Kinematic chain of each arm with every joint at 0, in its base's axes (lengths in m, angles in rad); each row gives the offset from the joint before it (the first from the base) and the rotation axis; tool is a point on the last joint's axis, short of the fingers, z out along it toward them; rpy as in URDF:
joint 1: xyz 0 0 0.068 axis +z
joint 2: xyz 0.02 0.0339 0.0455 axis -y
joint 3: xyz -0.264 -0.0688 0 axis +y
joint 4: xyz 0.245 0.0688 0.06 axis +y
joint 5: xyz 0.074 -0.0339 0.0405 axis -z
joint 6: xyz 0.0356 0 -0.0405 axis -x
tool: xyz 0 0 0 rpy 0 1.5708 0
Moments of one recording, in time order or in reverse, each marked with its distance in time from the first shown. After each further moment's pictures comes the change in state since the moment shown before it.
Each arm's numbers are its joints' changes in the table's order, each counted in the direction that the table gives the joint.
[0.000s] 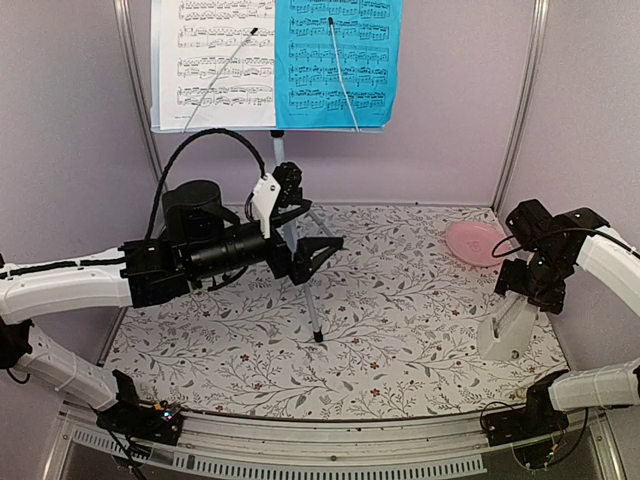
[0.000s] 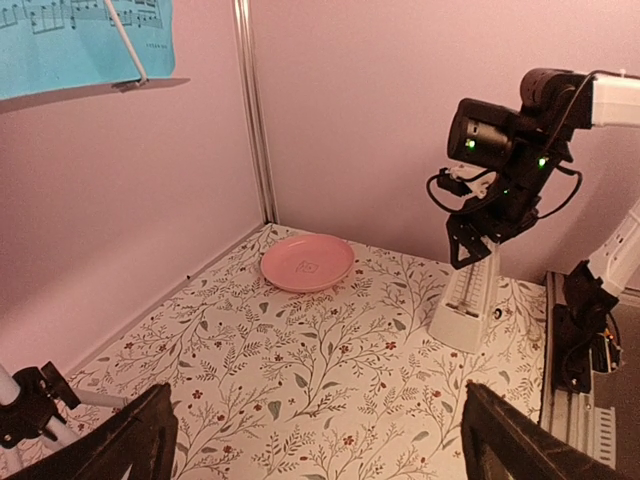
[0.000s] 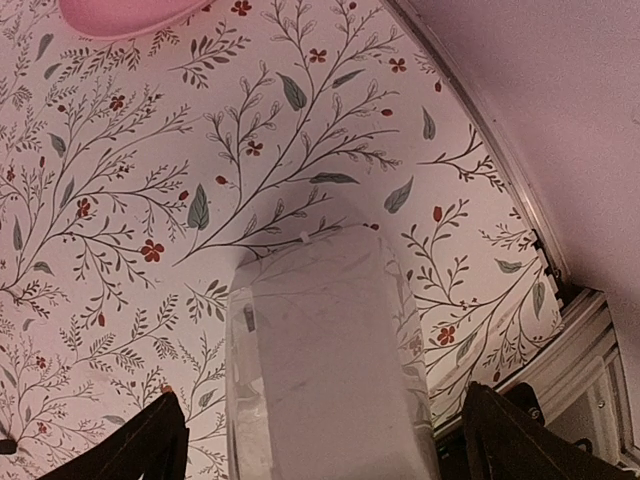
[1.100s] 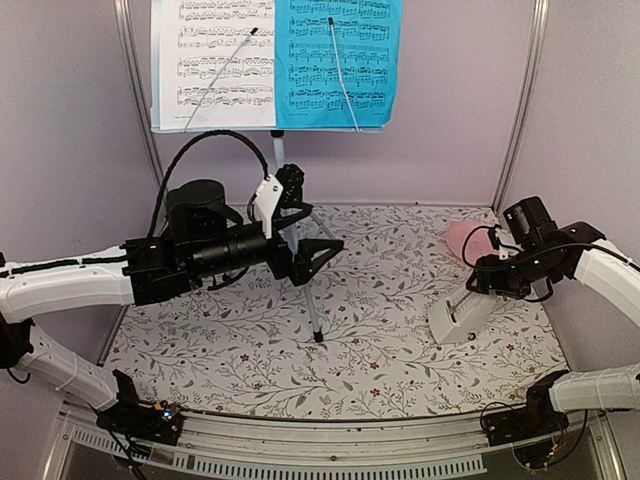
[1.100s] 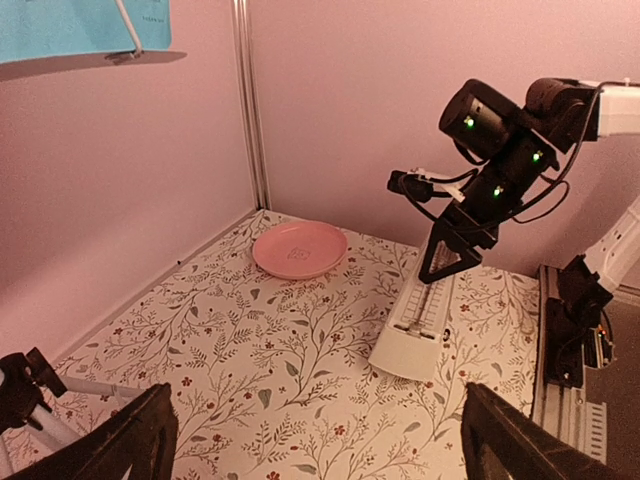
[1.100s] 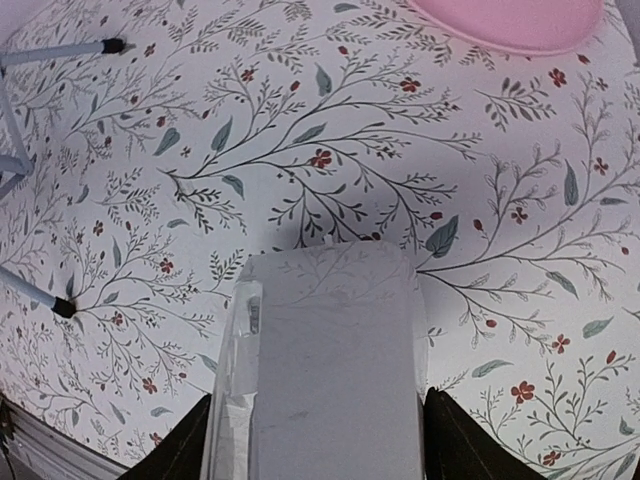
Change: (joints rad) left arm 0.014 -0.011 -0.010 0.028 0.026 0.026; right arm 0.019 0.053 0.121 -0.383 -0.361 0.390
